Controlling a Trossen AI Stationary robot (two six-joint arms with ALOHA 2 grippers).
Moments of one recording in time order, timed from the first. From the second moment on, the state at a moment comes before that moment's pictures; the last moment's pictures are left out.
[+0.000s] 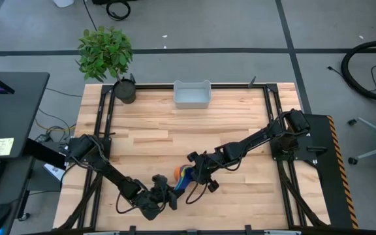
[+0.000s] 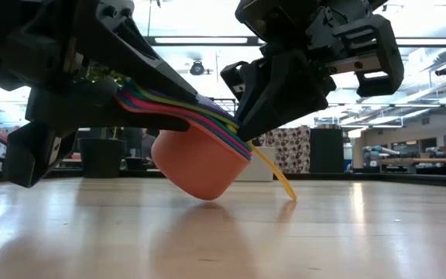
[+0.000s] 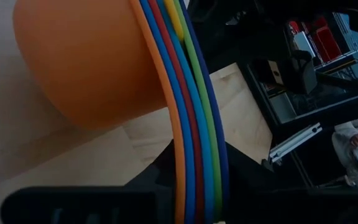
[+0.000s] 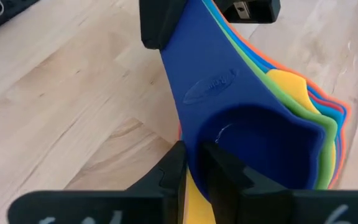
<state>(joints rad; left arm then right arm) -0.73 1.98 0.95 0.47 -0.94 -1.48 0.28 1.86 1.09 -0.02 -0.11 -0.31</state>
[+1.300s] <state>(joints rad) -0.57 1.70 0.95 0.21 -0.81 -1.25 0.25 1.80 1.41 -0.56 -0.03 -0.36</state>
